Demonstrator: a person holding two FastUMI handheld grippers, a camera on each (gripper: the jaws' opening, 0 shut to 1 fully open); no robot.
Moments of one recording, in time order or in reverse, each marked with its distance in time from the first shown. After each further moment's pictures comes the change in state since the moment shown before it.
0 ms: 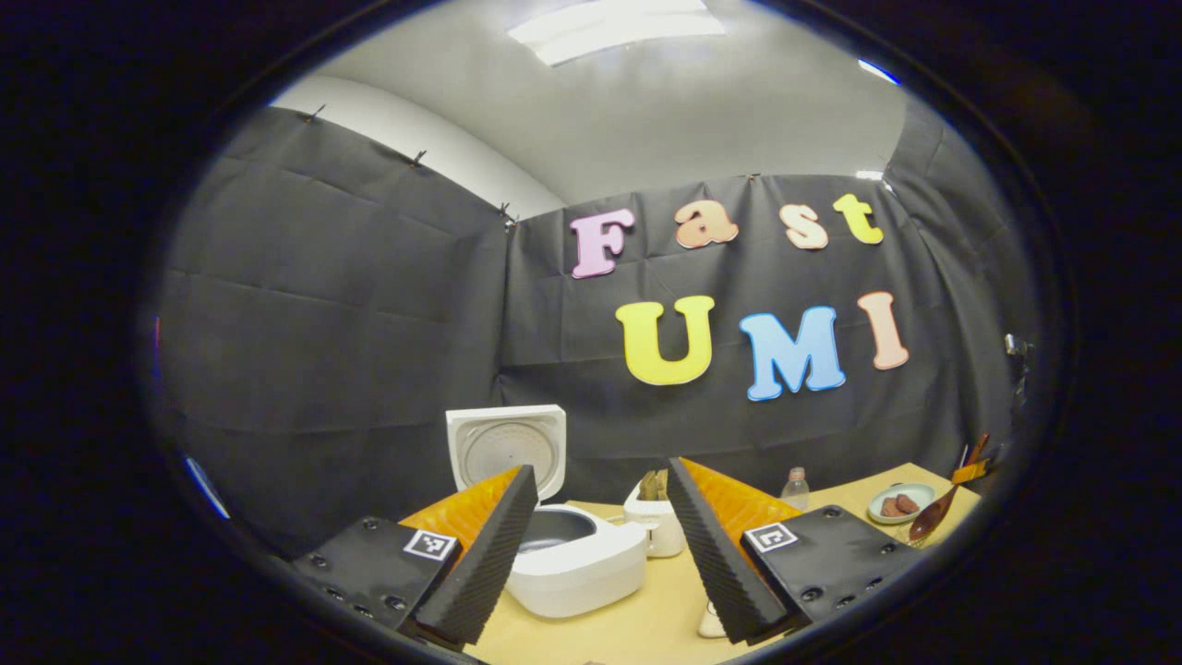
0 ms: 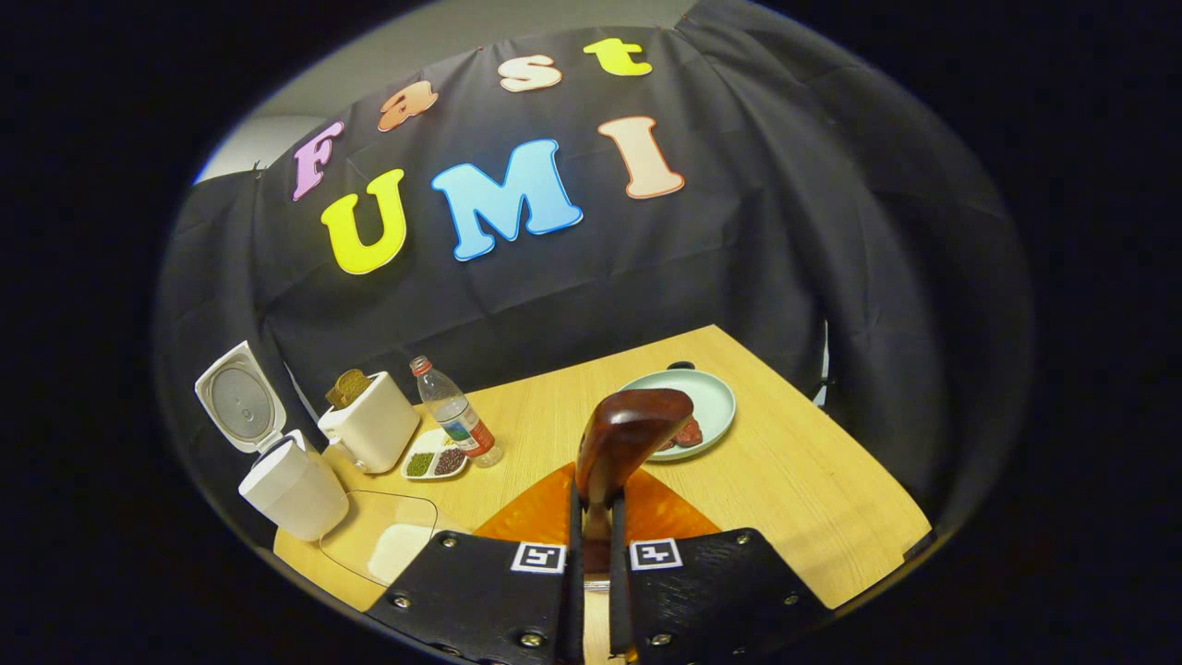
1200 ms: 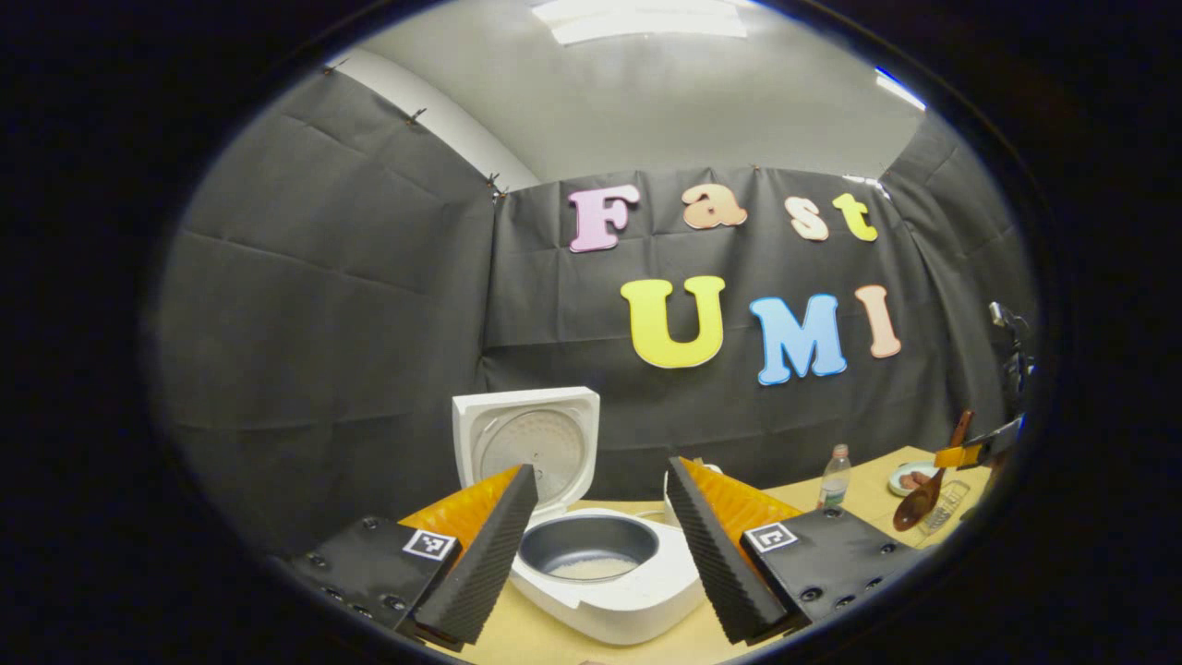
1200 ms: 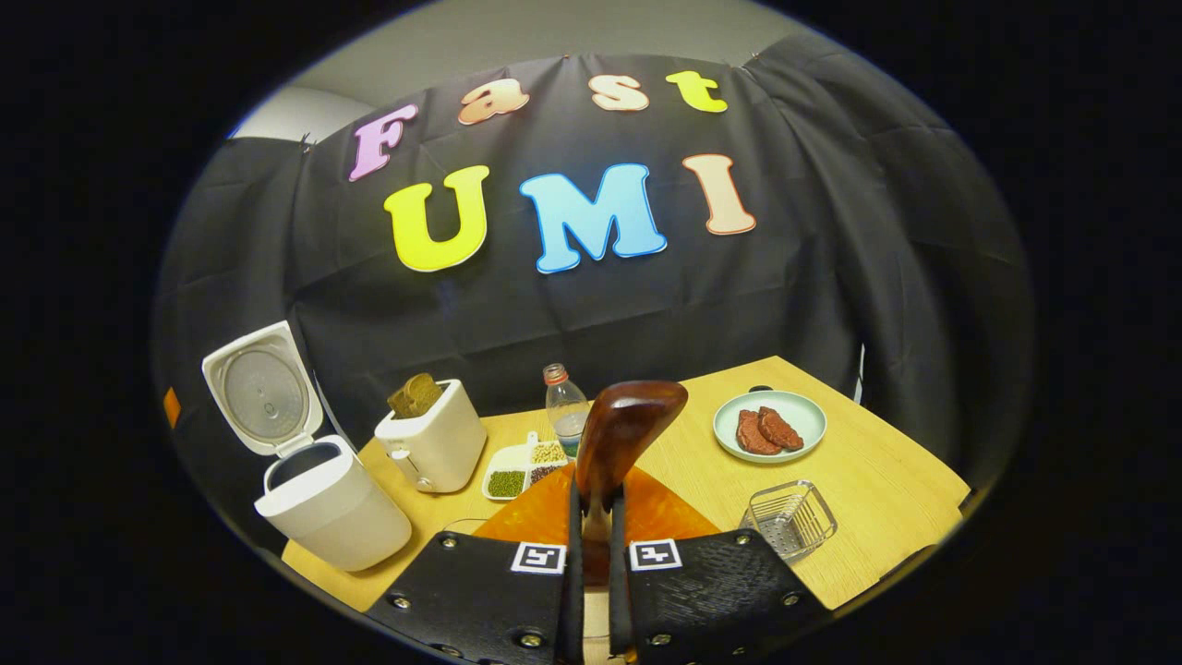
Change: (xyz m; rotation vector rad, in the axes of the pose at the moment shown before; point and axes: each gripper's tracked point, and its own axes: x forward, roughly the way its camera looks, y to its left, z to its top) left arm 0.102 0.142 -0.065 -0.013 0.037 -0.128; right arm 0.008 0.197 -0.032 -0.082 -0.067 0.008
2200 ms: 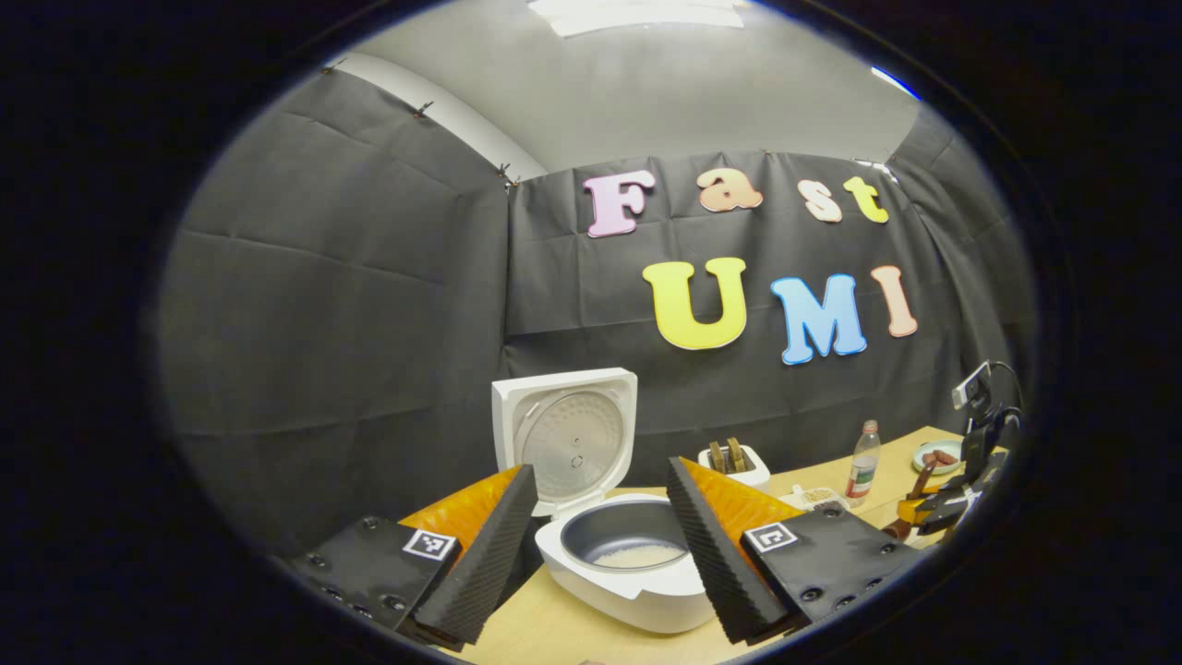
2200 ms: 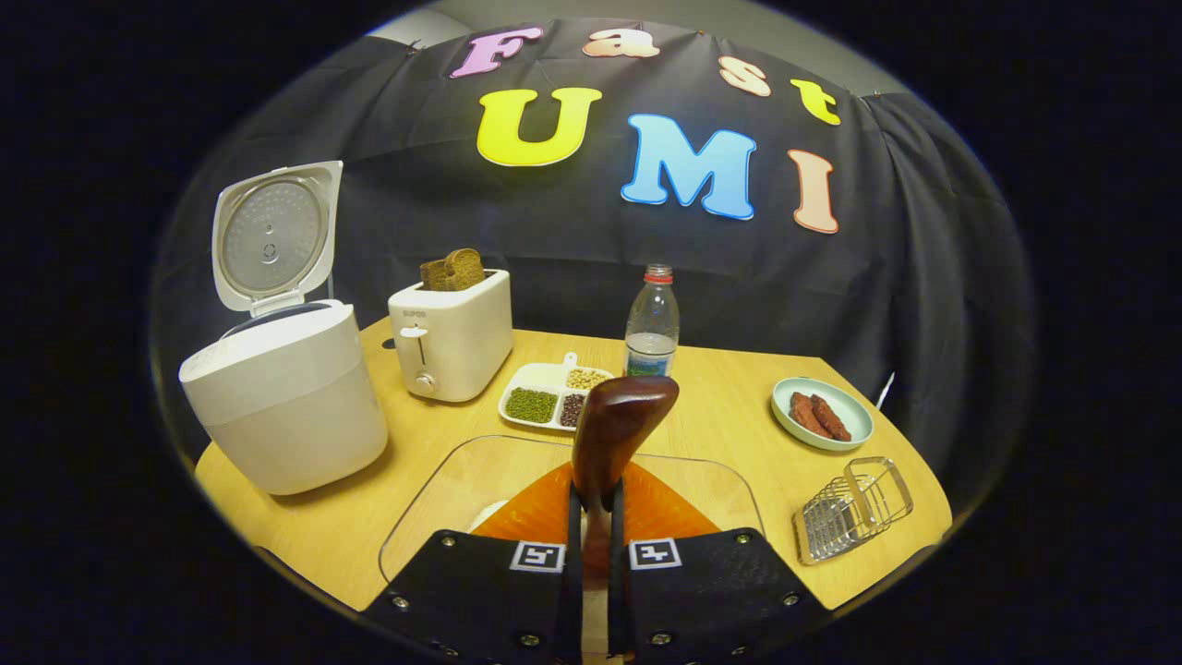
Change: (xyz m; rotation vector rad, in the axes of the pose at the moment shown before) left arm 0.002 0.044 -0.026 0.023 0.039 0.037; right arm 0.045 0.085 -0.106 -0.253 0.116 0.050
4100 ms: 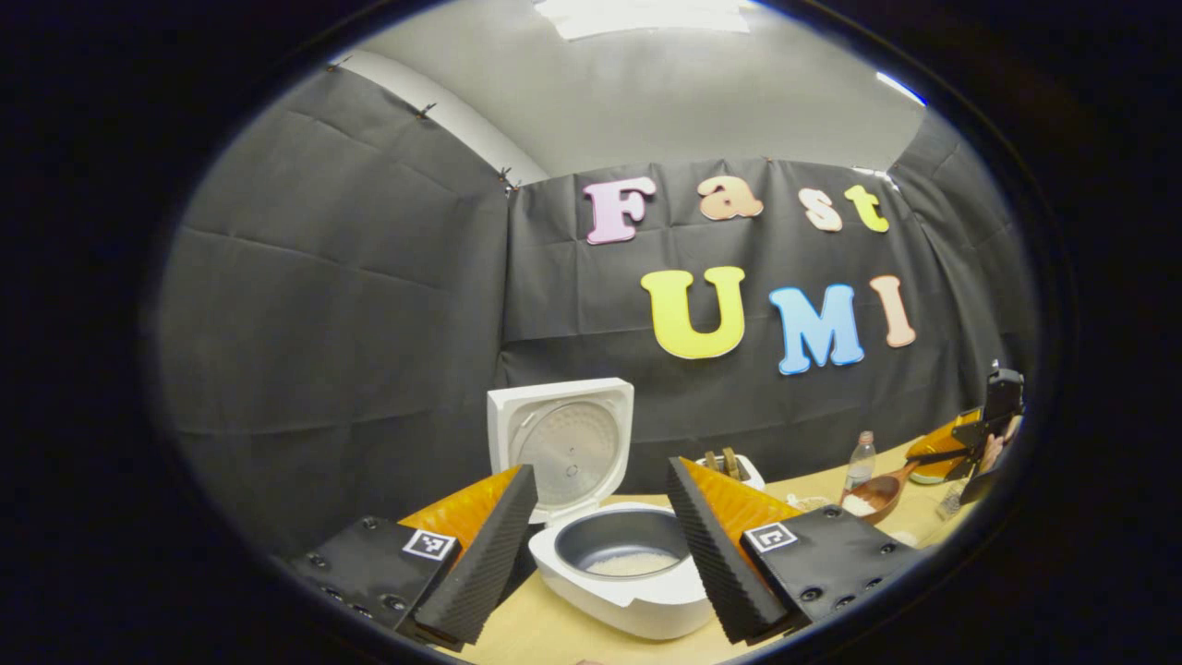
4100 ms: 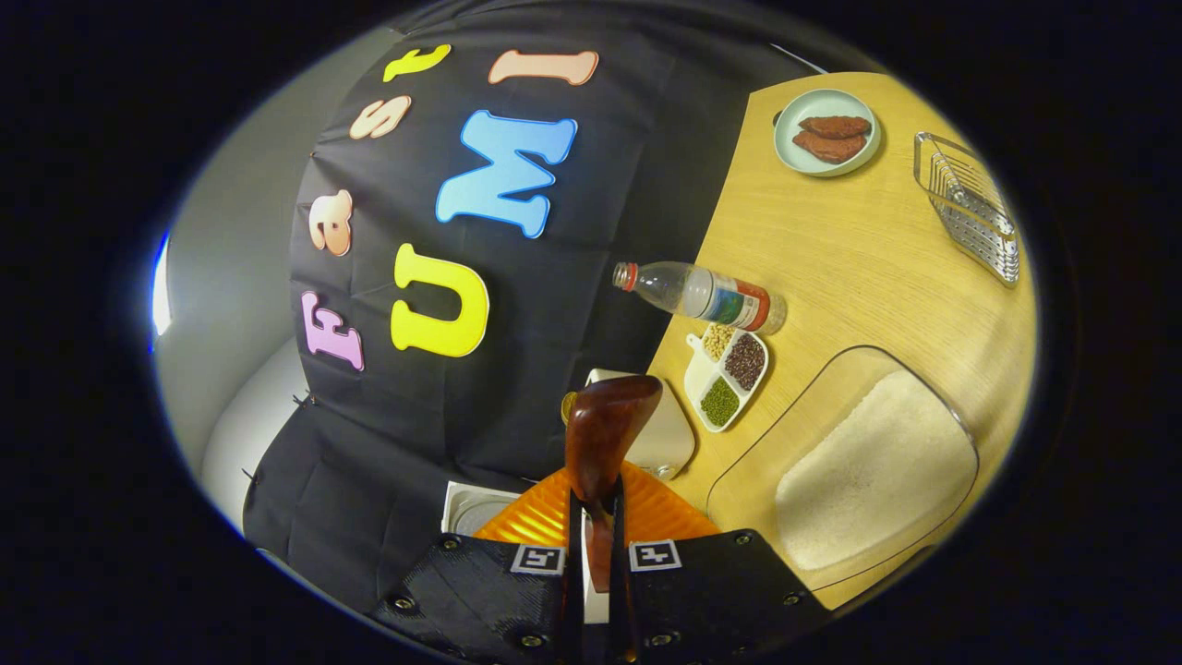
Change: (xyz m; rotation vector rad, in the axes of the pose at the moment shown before) left arm 0.001 0.006 0.017 -0.007 -0.024 0.007; right arm -0.036 0.008 0.121 1.233 0.053 0.491
